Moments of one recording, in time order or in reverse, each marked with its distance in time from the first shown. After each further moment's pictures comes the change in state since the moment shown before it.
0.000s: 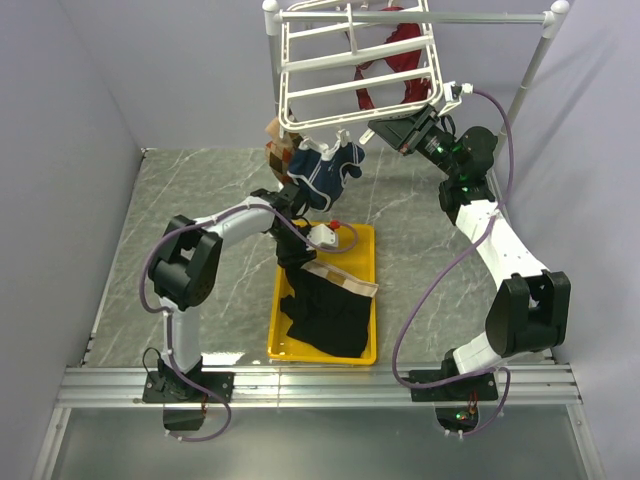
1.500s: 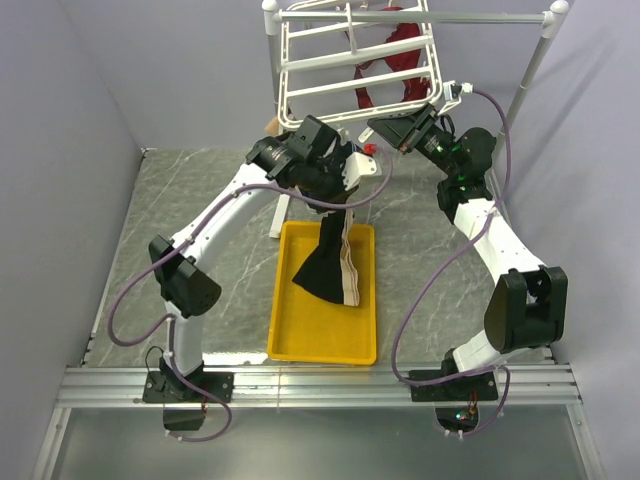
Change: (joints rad) left arm -0.149 -0.026 0.731 -0.244 0.004 -0.371; right arm 0.000 0.023 0.000 0.070 -0.008 0.043
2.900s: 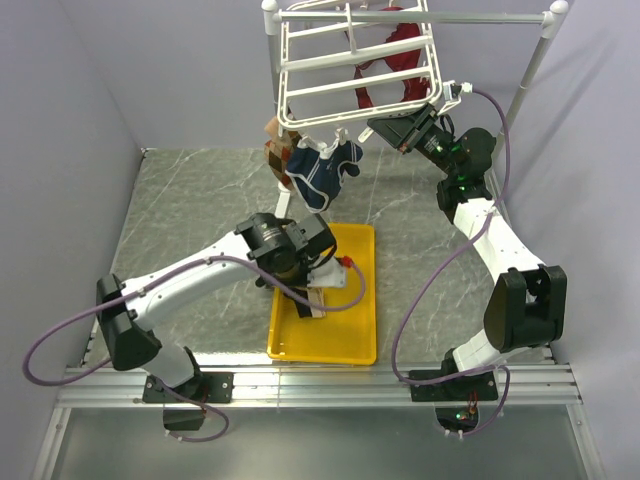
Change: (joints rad) left arm -0.284 -0.406 -0.616 -0.228 -0.658 -0.038; right arm 0.000 0.006 0.001 0.014 -0.006 0.003
